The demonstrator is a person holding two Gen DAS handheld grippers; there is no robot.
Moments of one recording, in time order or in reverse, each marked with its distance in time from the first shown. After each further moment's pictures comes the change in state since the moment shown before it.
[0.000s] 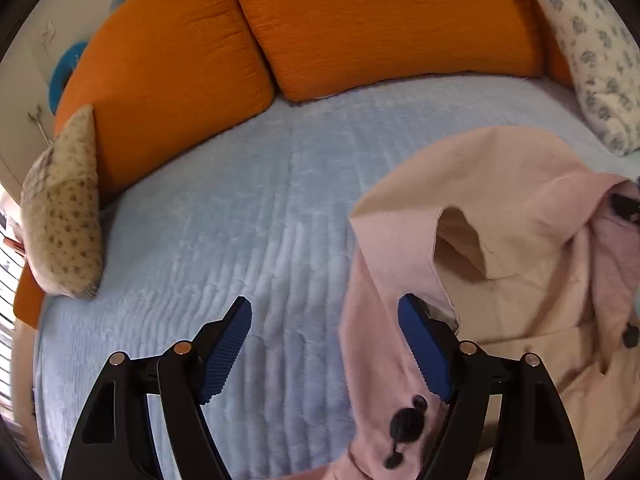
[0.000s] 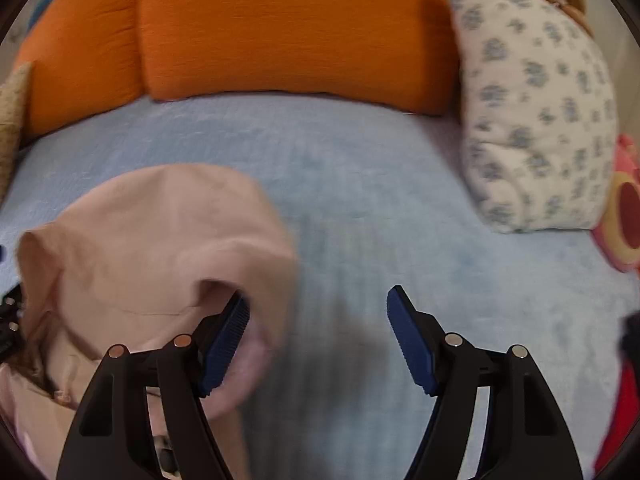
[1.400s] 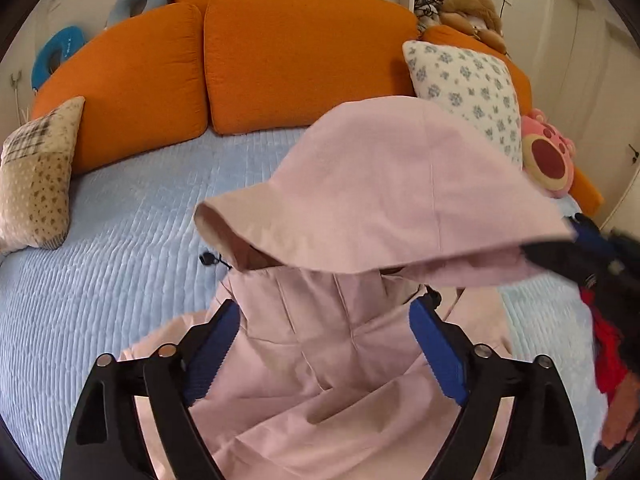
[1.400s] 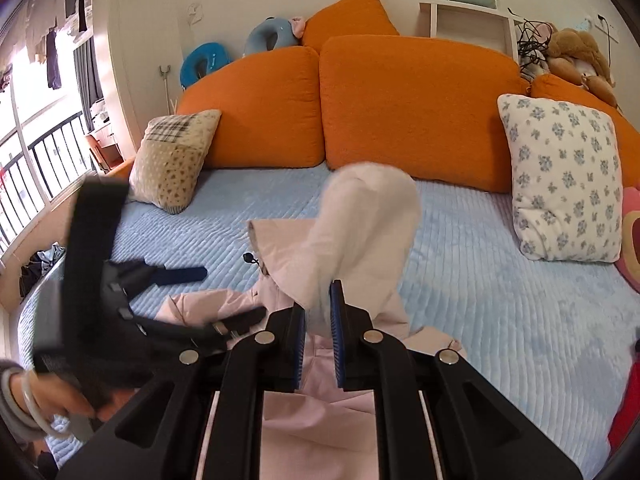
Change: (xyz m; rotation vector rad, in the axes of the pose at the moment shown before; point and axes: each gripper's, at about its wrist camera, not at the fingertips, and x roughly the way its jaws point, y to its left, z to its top) left arm -0.220 -0.015 -0.092 -0.095 -0.117 -0.392; right arm -0.300 0.037 -0.104 -0.107 -0.262 0.388
